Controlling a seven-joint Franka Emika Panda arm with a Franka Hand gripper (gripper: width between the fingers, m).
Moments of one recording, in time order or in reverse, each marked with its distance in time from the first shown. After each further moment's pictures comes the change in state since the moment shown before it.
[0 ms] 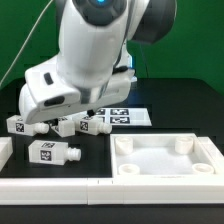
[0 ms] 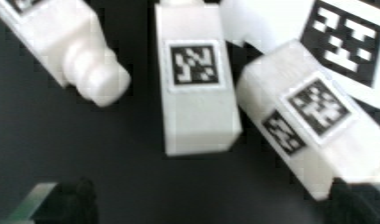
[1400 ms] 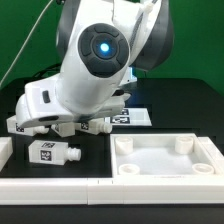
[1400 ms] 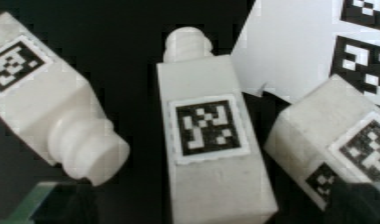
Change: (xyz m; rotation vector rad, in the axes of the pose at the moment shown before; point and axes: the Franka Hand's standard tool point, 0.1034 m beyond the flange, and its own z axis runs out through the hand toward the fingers) arm -0.003 0.002 0.035 0.005 -0.124 0.079
